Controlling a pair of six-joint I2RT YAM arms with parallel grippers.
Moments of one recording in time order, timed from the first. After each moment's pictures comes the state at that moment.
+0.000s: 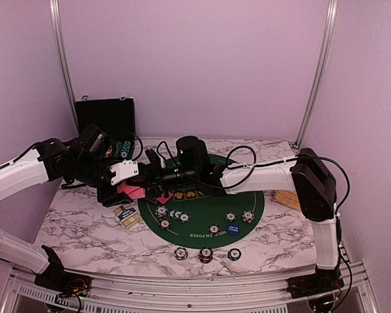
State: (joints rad) left arm -0.72 1.24 1.12 -0.83 0.05 0.66; right arm 0.99 2.12 1.57 0.37 -0.72 1.25
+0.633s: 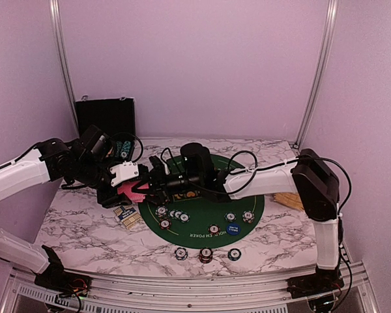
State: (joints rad) left arm -0.72 1.25 1.12 -0.86 0.05 0.63; right arm 0.98 2.10 1.46 0.44 -0.72 1.27
